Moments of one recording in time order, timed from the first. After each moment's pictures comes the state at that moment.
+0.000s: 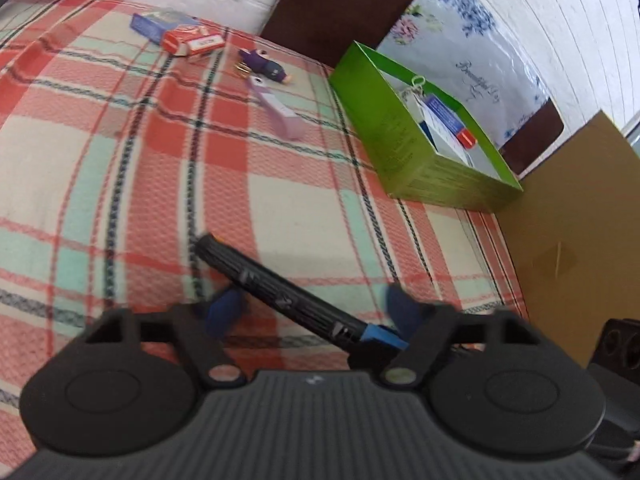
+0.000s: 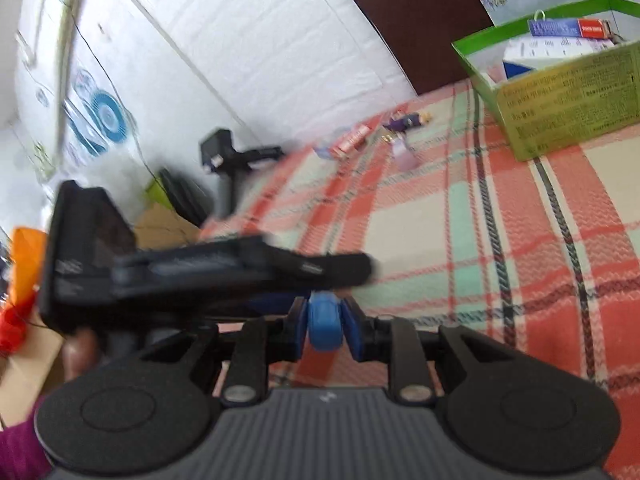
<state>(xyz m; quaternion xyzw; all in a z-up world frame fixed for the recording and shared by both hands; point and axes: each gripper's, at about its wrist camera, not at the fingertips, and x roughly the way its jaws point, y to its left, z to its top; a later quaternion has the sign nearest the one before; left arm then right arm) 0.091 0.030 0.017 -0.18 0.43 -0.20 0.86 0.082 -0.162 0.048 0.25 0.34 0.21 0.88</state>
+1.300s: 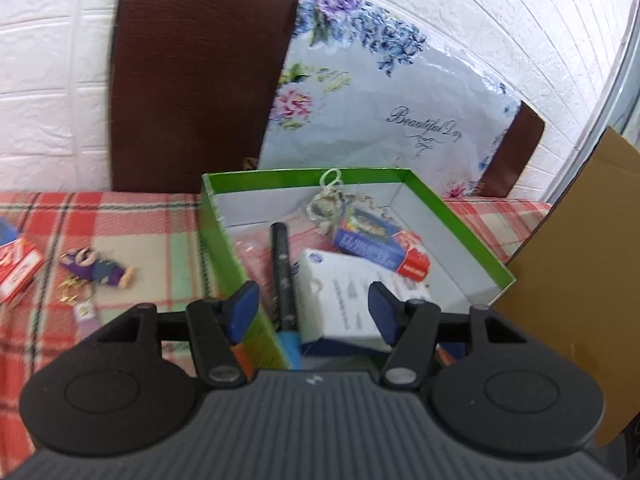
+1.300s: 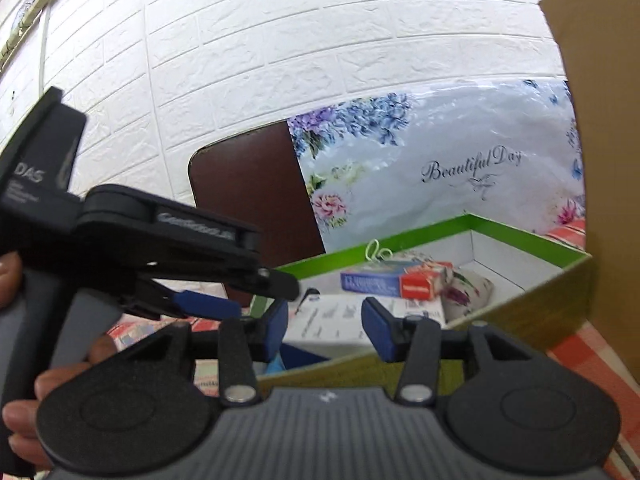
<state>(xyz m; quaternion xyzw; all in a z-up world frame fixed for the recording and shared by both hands) 0.224 -0.101 0.086 -0.07 0.34 -0.22 0.91 0.142 -0.268 0.066 0.13 0.12 -0.05 0.98</state>
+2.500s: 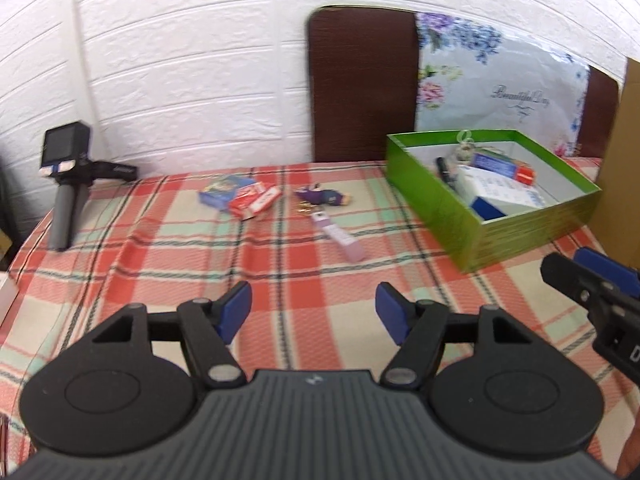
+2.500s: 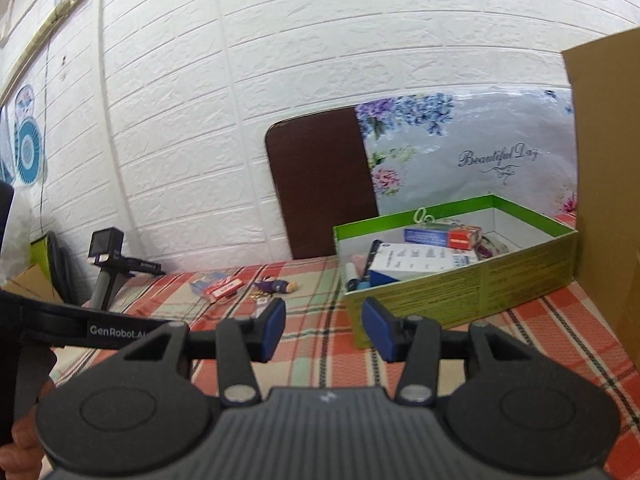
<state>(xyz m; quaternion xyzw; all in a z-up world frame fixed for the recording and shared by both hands) 0.083 0.004 0.081 0.03 0.31 -0.04 0.95 0.056 -0.191 0.095 0.10 0.18 -0.01 0.98</state>
